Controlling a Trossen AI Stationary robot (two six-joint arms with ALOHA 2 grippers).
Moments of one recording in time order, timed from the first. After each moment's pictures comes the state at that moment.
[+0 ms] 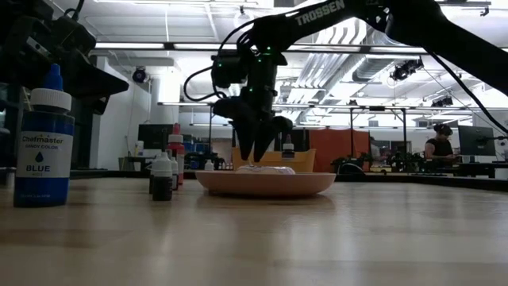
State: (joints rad) left arm -0.01 0.14 0.02 0.00 -0.01 -0.16; right arm -0.32 2.39 2.17 -1.17 -0.04 0.39
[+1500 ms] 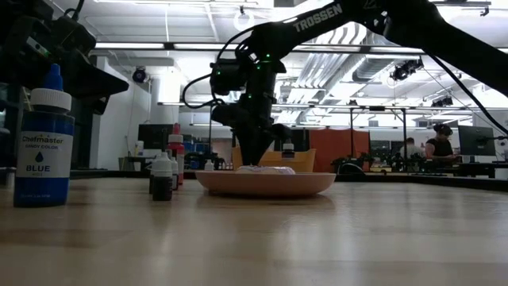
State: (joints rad) left arm -0.01 0.14 0.02 0.00 -0.02 -0.16; right arm -0.32 2.40 2.14 -1.13 -0.08 0.36
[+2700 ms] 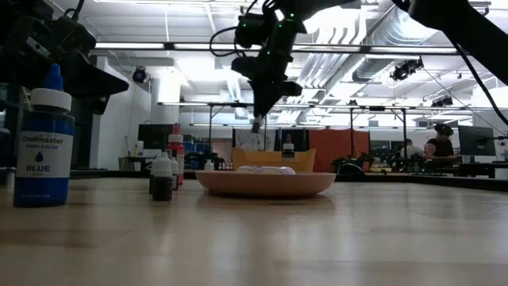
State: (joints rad) left arm -0.01 0.14 0.02 0.00 -0.02 -0.16; right arm -0.40 2.17 2.15 -1.16 0.02 0.34
